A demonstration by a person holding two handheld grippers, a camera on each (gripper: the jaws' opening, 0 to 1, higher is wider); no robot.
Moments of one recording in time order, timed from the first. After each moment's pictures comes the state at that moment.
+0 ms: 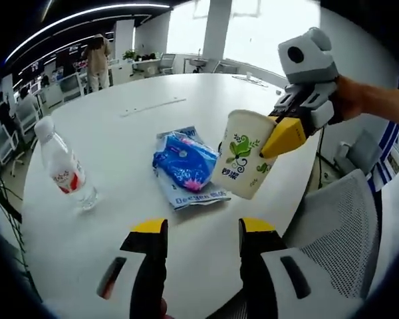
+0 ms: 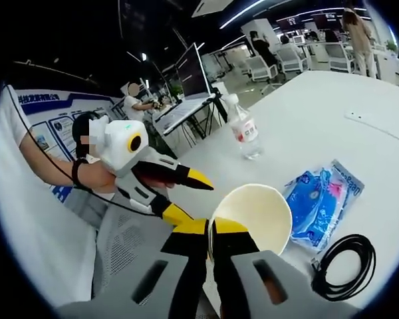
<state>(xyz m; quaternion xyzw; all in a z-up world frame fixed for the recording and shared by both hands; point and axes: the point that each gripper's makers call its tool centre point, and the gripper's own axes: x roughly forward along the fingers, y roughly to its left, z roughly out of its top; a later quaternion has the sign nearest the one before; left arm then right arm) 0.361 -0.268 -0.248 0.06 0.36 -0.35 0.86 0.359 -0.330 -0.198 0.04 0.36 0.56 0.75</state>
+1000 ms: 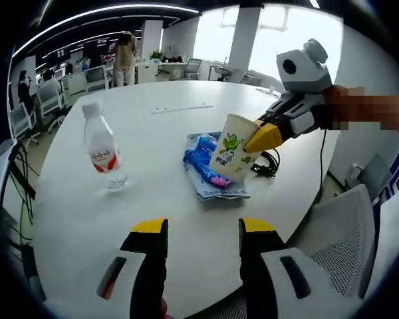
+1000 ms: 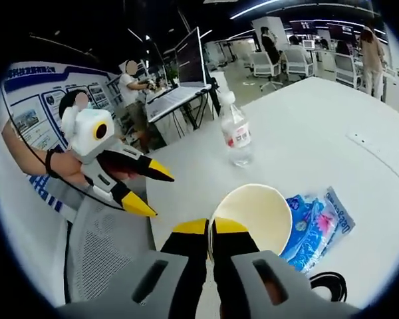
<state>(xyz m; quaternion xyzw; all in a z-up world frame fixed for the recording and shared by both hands) 0.354 -0.216 -0.234 0.02 0.35 -0.28 0.89 0.400 -0.293 -0.209 -0.05 0.36 0.56 0.74</state>
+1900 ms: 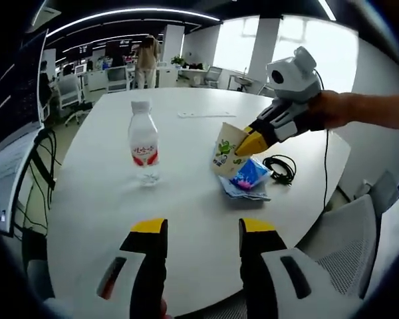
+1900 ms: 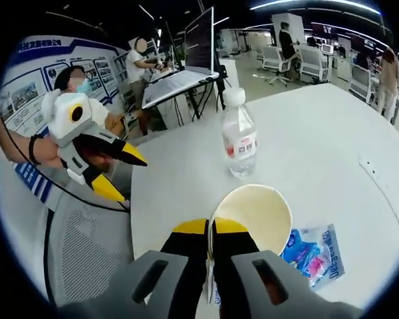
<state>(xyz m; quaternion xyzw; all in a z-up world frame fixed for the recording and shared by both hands) 0.354 -0.161 -0.221 -0.01 0.34 -0.23 0.91 0.434 -0.246 -0.226 -0.15 0.36 0.58 0.72</state>
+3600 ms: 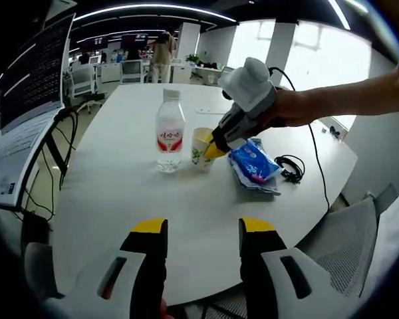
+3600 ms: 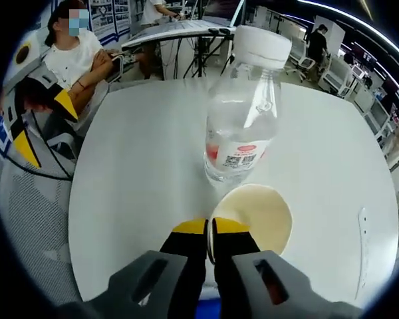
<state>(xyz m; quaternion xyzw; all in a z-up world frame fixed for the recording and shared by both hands) 0.345 -0.137 -0.236 -0.03 0.35 -0.19 0.92 0.499 -0.195 -0.307 -0.34 0.35 0.57 0.66</state>
